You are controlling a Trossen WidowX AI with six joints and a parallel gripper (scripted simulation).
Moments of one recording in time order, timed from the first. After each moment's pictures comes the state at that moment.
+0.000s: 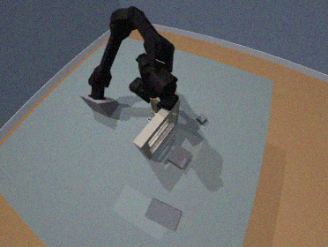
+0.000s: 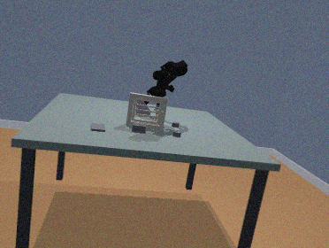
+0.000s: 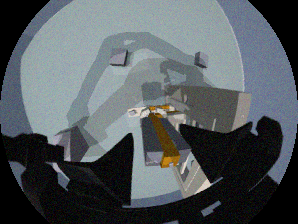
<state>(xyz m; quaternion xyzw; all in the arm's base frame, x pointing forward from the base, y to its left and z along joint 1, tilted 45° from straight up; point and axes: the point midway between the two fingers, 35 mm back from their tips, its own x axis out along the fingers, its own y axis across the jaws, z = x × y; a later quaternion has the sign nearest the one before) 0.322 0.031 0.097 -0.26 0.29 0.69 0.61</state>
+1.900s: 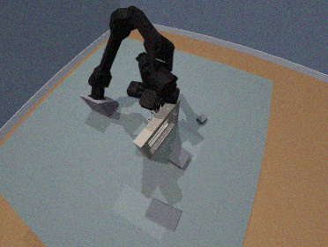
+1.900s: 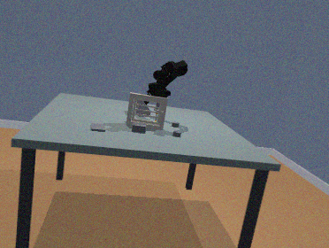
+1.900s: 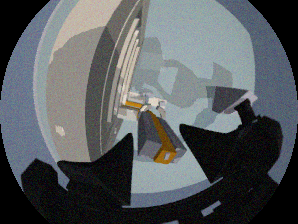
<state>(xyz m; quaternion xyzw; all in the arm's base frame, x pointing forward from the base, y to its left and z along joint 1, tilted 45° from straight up) 0.321 0.031 0.099 0.56 0.73 -0.17 0.36</state>
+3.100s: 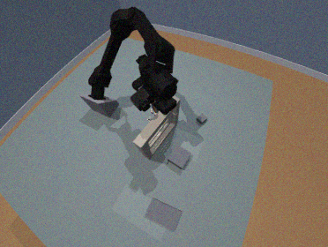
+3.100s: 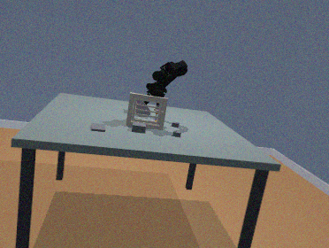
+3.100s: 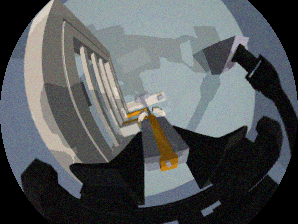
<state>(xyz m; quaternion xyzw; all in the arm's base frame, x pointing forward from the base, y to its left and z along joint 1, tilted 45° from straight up) 0.323 0.032 0.095 0.64 0.65 -0.36 0.20</state>
